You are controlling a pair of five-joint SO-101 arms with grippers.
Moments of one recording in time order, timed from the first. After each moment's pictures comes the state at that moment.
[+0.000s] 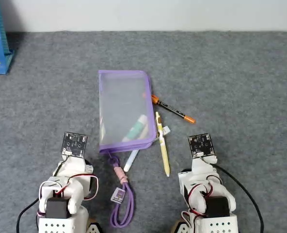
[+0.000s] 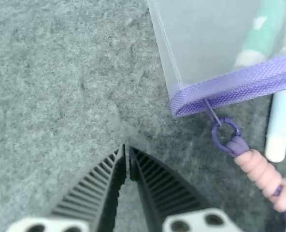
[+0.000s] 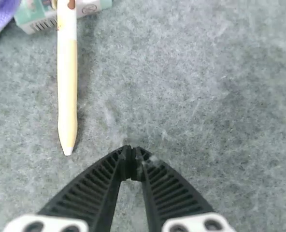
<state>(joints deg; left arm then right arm) -3.3 -103.5 97.5 72.0 -1.6 -6.4 -103.6 95.4 74.7 4.4</state>
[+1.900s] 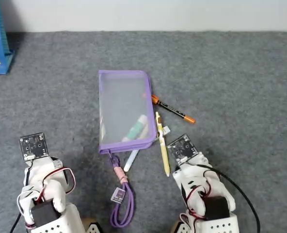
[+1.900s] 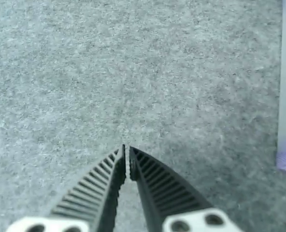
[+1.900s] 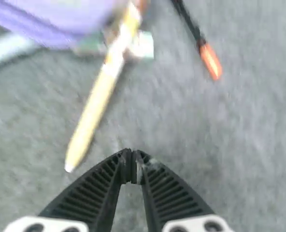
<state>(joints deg) -27.7 -103.5 91.3 71.1 -1.9 -12.8 -103.6 90.5 68.5 24.3</state>
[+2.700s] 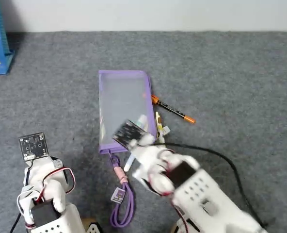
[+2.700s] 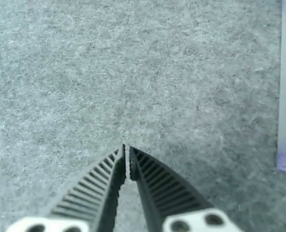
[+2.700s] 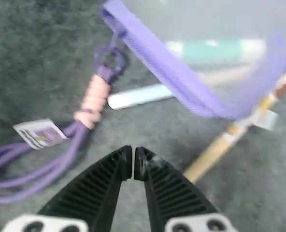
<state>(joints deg) -27.7 -103.5 91.3 70.8 -2.1 -43.9 -43.4 55.6 61.6 8.7</state>
